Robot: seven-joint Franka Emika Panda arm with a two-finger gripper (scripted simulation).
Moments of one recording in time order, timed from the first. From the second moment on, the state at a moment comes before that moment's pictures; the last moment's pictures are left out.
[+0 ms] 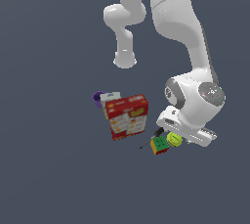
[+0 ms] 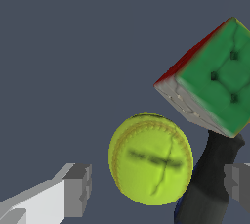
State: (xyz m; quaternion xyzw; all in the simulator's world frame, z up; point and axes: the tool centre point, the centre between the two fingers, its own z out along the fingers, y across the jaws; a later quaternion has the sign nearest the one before) arm 0.084 0.227 0.071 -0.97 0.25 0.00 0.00
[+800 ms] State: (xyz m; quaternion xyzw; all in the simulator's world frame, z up) arm 0.084 0.228 0.041 -0.97 0.26 0.00 0.00
